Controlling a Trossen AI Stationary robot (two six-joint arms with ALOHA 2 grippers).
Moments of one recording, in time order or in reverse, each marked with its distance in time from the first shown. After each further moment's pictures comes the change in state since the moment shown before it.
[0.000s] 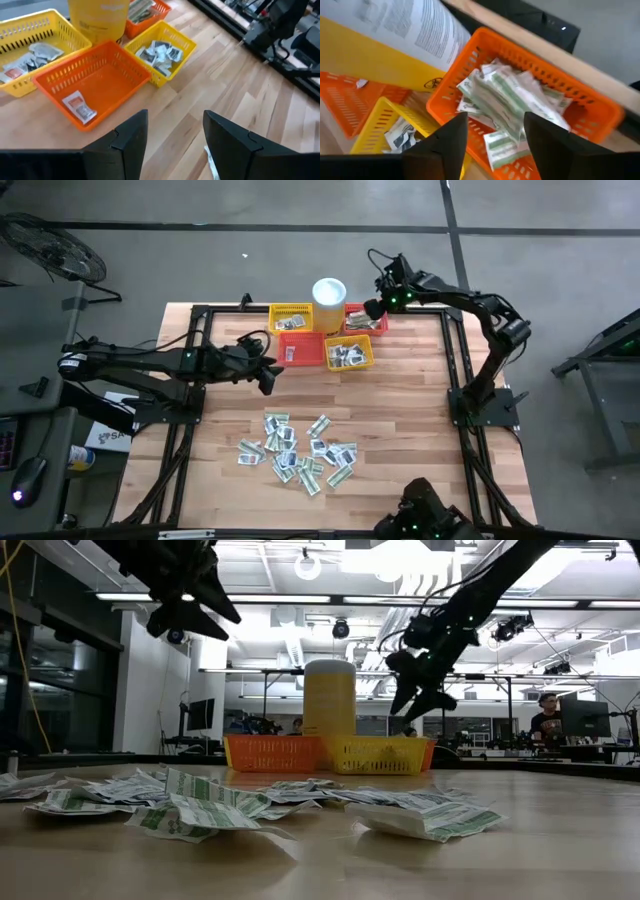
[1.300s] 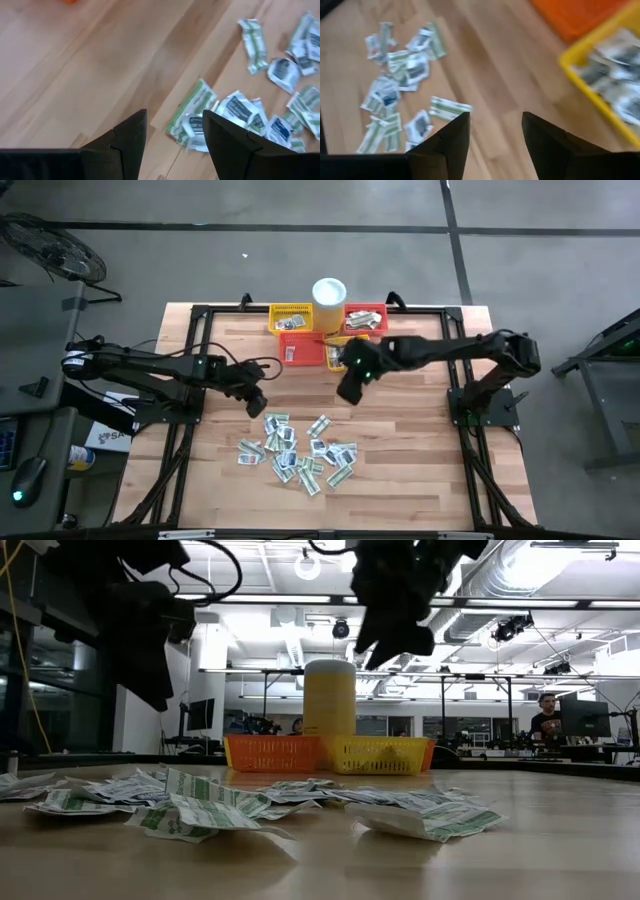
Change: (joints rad) left arm 0.000 0.064 -0.121 -0.217 0.324 0.023; right arm 0.816 -0.160 0.000 -0.109 0.278 0.316
